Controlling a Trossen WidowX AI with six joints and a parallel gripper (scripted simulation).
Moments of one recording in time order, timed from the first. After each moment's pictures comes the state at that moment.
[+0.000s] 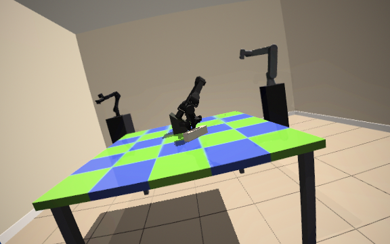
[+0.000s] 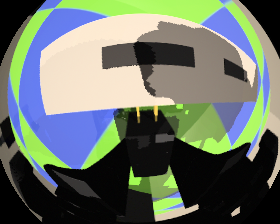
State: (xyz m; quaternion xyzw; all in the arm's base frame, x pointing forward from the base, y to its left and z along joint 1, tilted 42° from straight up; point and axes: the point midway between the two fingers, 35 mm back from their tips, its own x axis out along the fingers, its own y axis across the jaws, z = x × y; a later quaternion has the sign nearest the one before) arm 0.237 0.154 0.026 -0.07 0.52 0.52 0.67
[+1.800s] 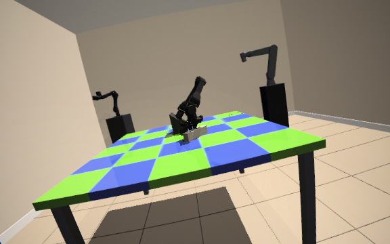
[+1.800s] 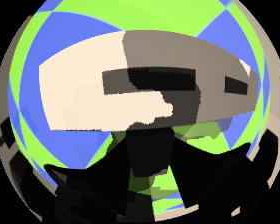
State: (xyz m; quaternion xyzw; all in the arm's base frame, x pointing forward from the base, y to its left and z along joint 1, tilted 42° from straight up) arm 0.244 0.161 0.031 -0.07 0.52 0.52 0.67
